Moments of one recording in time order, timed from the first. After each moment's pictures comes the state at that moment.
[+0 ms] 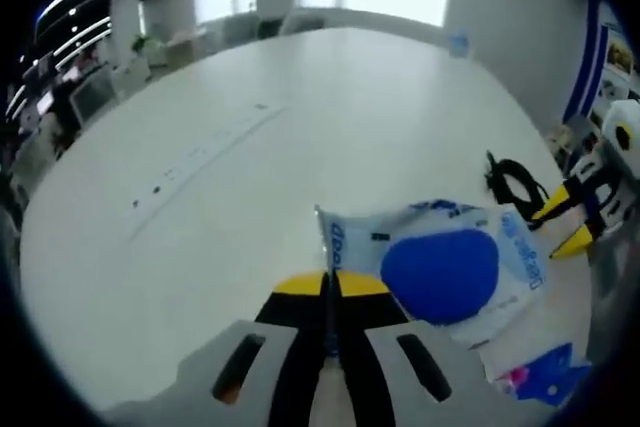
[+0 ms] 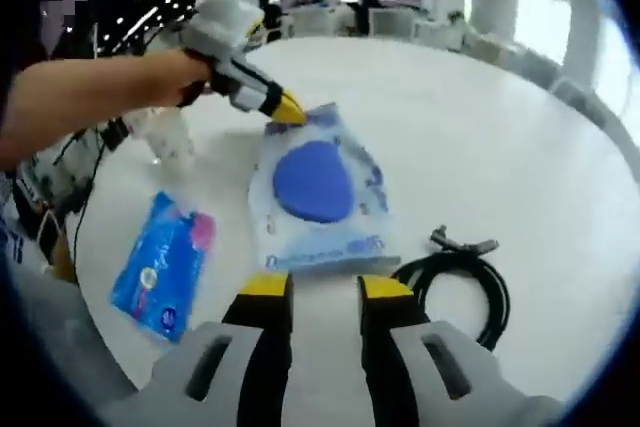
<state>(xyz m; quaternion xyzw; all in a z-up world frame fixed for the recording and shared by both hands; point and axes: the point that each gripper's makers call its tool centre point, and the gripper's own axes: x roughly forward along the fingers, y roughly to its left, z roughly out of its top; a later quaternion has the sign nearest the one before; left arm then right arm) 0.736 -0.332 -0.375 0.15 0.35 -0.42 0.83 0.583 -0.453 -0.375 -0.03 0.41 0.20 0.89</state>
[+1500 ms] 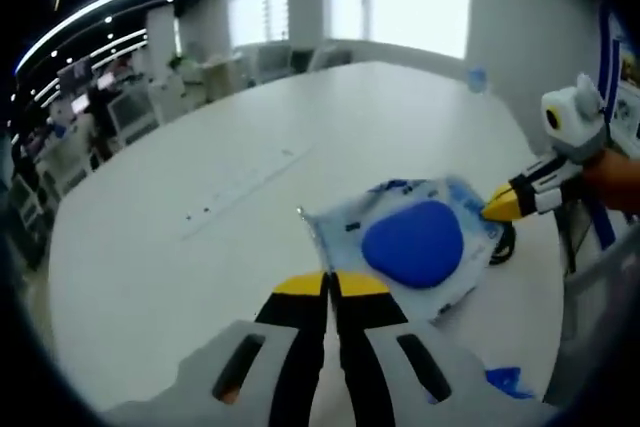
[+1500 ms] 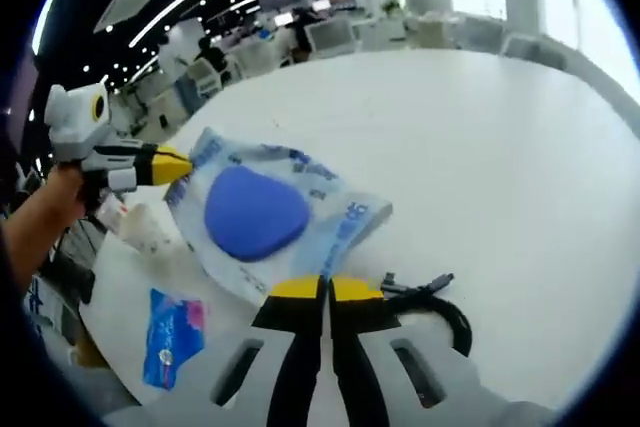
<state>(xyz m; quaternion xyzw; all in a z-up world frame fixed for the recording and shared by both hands) 0.698 -0.306 -0.284 0.11 0.29 -0.36 0.88 0.632 -0.482 -0.318 0.03 0.37 0.16 0.91</state>
